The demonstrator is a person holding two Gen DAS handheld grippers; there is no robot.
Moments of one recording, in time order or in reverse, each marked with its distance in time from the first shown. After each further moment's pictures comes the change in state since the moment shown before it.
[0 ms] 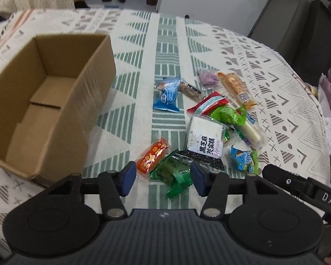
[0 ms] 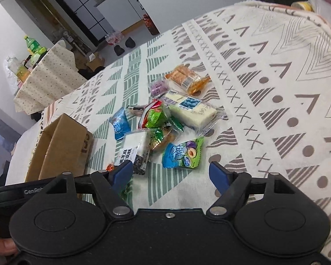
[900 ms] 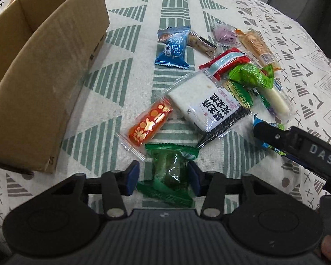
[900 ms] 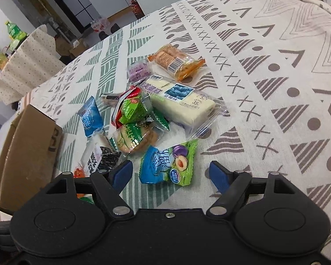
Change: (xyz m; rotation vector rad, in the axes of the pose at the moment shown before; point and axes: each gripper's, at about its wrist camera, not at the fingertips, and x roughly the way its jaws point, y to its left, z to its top) left arm 0.052 -0.010 -0.020 -0.003 0.155 0.065; right arm 0.060 0.001 0.004 -0.041 0.047 -0.110
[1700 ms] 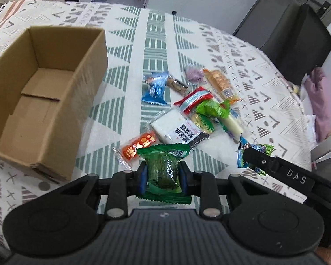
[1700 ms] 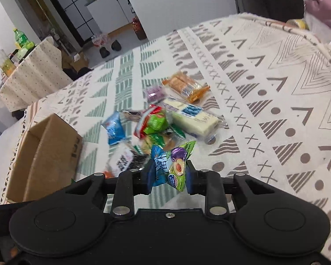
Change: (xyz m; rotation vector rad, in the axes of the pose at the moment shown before) left arm -0.076 0.026 0.004 0.018 -0.141 -0.183; right arm -0.077 0.043 -0.009 -0.003 -0.122 -0.033
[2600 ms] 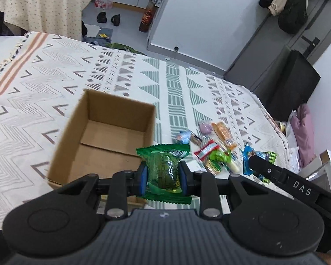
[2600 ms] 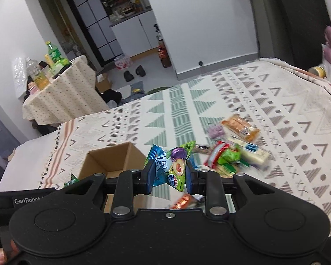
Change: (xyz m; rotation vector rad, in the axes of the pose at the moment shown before) left arm -0.127 0.083 0.047 -0.032 -0.144 -0.041; right arm -0.060 0.126 0.019 -0.072 -0.127 0.066
